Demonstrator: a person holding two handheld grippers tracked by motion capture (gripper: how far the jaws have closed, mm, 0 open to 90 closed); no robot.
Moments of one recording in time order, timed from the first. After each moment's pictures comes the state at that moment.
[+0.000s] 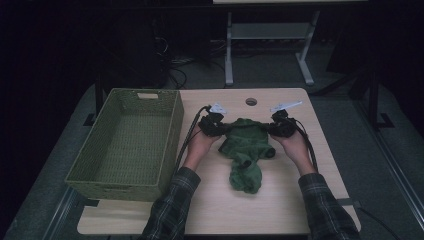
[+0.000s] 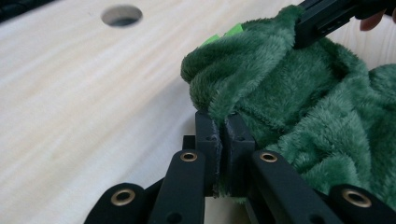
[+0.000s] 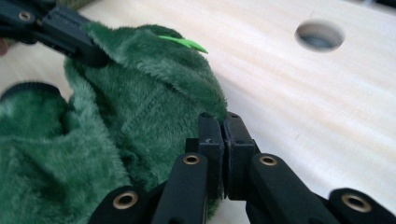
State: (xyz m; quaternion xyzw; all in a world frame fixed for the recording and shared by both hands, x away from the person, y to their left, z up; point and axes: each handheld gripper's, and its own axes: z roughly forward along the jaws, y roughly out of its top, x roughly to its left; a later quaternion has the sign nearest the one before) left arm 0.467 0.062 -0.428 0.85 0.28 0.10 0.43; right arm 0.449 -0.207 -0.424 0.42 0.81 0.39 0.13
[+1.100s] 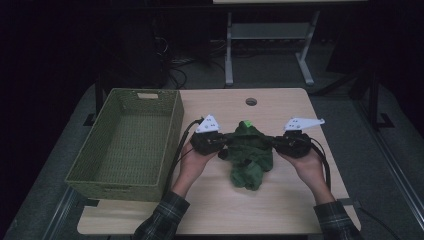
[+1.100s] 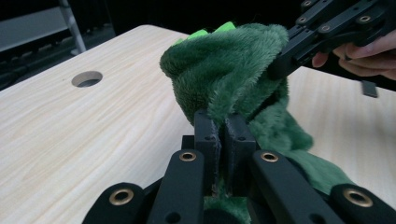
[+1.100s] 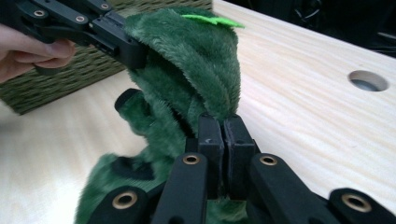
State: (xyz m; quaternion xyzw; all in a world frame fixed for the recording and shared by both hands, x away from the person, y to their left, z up) left arm 0.368 0.080 -0.391 0.82 0.21 0.11 0.52; right arm 0.352 -0.215 -0.390 0.33 0.80 0.48 0.12
